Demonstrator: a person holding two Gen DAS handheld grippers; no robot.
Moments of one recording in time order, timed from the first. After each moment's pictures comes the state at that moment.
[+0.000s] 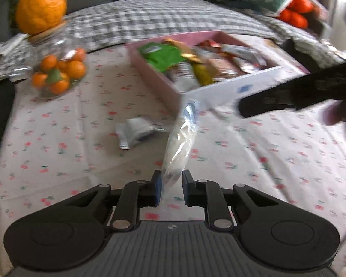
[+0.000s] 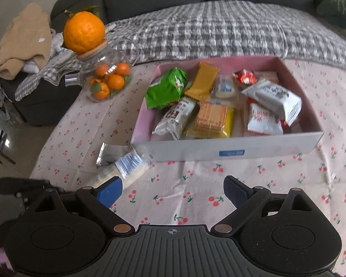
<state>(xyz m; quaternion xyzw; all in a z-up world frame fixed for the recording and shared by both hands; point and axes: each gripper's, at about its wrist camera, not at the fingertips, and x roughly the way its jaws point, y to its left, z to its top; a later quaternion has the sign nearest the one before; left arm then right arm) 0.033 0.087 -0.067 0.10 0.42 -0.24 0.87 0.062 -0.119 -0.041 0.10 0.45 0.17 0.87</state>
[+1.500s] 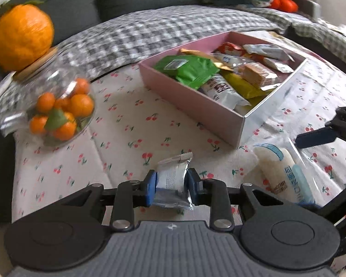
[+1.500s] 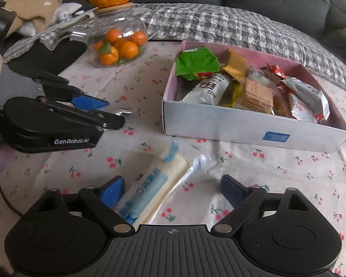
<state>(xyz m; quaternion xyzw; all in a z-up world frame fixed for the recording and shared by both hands) 0.095 0.100 -0.082 0.19 0.37 -0.24 0.88 0.039 -0.044 -0.087 -0.02 0.42 0.14 0.90</state>
